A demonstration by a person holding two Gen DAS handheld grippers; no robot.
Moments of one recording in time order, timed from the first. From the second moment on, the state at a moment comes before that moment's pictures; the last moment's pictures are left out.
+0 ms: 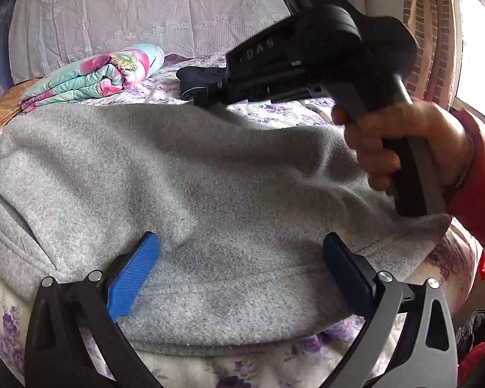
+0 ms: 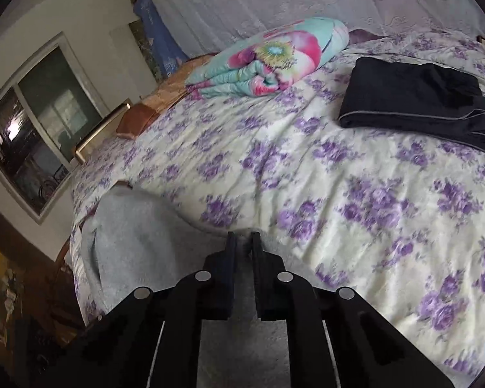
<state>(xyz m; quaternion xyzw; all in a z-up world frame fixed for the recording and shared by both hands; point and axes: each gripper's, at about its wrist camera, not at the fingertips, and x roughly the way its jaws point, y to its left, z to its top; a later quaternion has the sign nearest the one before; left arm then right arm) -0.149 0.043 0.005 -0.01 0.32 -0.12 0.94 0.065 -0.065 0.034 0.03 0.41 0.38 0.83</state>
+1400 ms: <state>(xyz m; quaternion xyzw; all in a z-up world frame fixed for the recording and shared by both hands) -0.154 0.050 0.036 0.00 0.36 -0.10 0.93 0.001 -0.096 0.050 0.00 0.36 0.33 0.87</state>
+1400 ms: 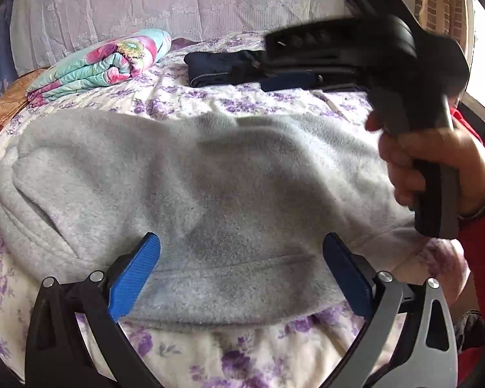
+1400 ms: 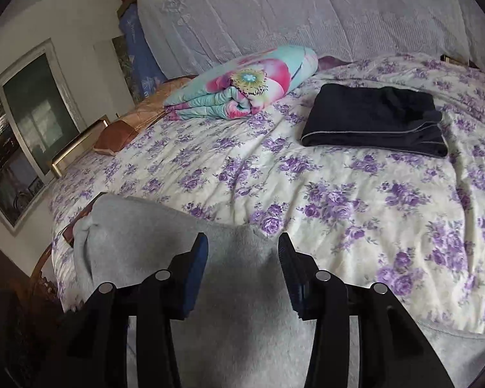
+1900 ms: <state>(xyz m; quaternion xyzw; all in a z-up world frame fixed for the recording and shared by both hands) -0.118 0.103 0.014 0.06 0.34 0.05 0.94 -0.077 -0.226 0.044 0.06 0.31 0.26 0.91</state>
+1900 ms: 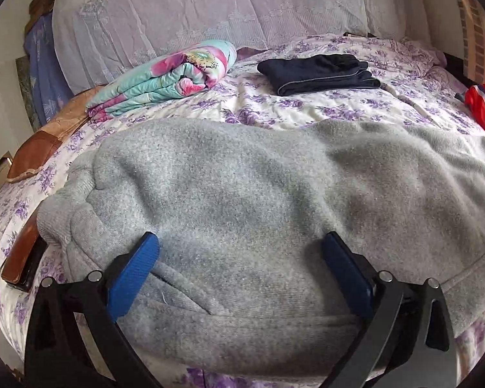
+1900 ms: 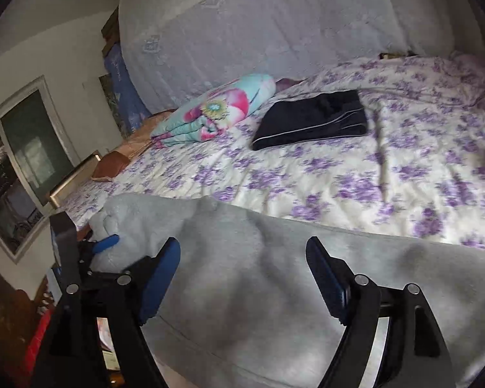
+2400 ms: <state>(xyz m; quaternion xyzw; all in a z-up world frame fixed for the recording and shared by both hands) -0.123 0.104 0.015 0.05 0.33 0.04 0.94 -0.068 -0.408 0.006 0.19 0.35 0.11 0.91</state>
